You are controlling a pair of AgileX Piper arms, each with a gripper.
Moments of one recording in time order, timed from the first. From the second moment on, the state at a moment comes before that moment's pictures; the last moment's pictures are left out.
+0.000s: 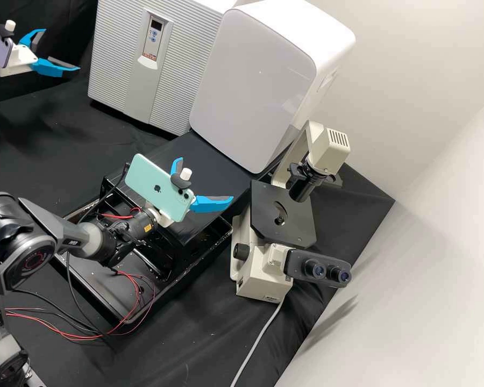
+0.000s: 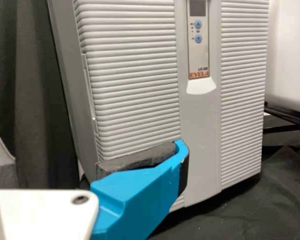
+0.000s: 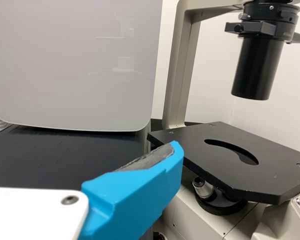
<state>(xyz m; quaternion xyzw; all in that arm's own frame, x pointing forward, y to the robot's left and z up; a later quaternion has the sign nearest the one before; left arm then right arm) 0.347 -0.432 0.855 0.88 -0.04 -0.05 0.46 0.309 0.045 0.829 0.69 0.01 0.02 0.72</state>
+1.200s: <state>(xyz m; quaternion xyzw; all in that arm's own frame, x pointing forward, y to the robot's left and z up) 0.497 -0.420 0.899 0.84 -0.15 -0.18 0.49 0.309 0.045 0.829 0.69 0.01 0.02 0.72</state>
